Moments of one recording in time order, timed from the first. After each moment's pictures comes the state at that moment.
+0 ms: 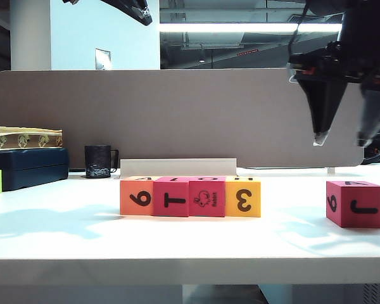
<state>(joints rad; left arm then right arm) -0.52 1.51 1.67 -1.01 0.33 0.05 0.35 1.53 1.26 -0.99 -0.03 0.11</state>
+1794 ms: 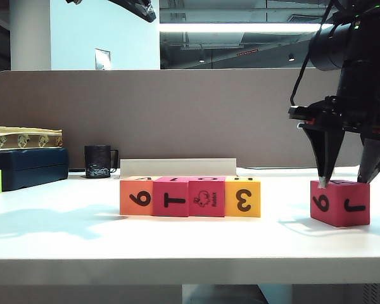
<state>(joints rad) -0.52 1.51 1.67 -1.00 0.36 0.05 0.25 1.71 1.26 -0.90 -0.11 0.15</state>
